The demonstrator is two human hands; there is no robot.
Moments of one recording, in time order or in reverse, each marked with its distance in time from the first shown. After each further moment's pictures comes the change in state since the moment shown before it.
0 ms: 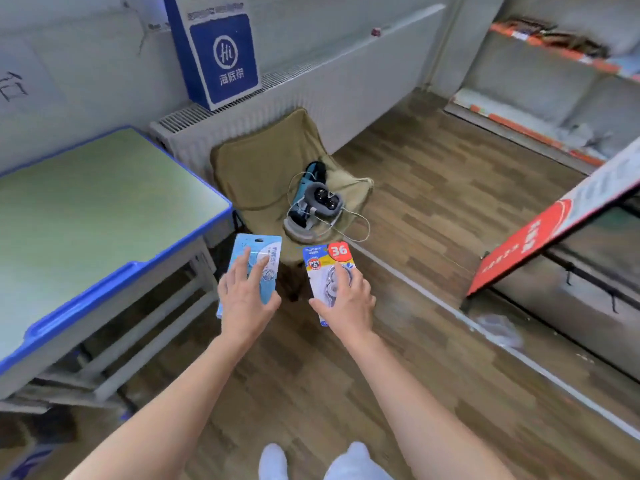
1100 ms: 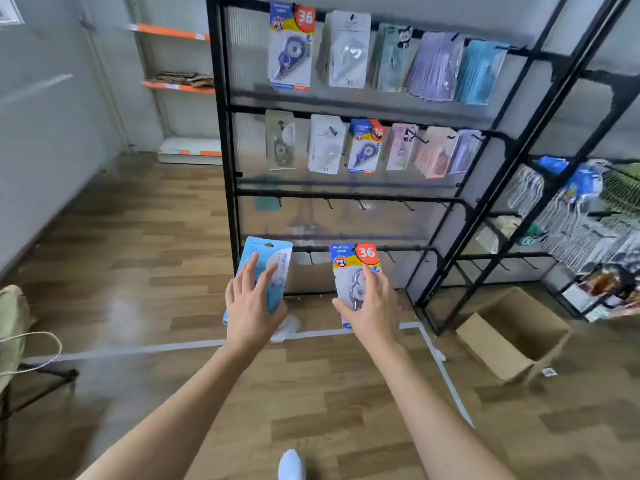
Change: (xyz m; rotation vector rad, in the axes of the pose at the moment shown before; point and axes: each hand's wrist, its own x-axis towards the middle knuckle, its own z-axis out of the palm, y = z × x) left_hand -0.200 0.613 0.267 -0.328 -0.230 0.855; right_hand -0.208 0.607 -0.300 0.110 0.665 0.654
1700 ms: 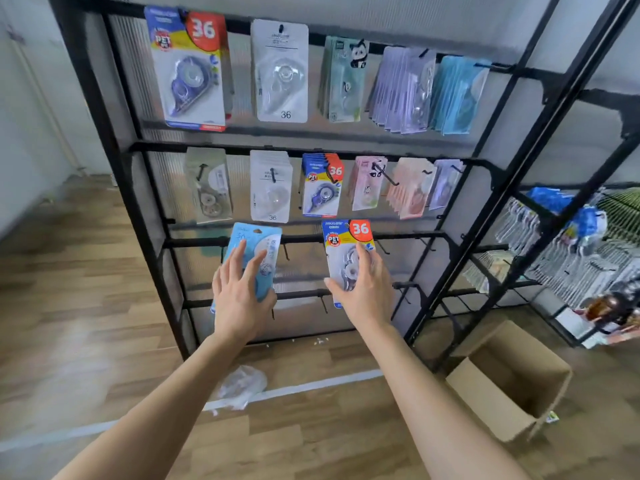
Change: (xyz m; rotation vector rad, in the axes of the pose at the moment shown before) left_hand 0.247 0.061 0.134 0.044 0.074 0.093; right_hand 0.276 0.063 -0.018 0.025 0.177 -0.074
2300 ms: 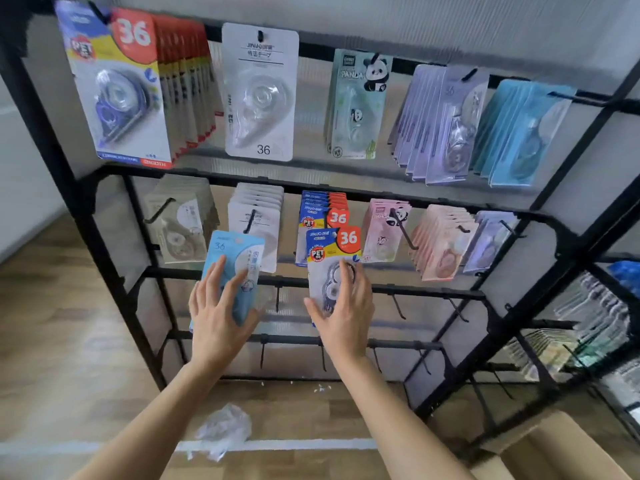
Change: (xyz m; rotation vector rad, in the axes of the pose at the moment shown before) left_hand 0.110 0.004 0.092 0.062 0.193 -0.100; right_hand 0.152 0.045 0.081 0.164 0.114 -0.235
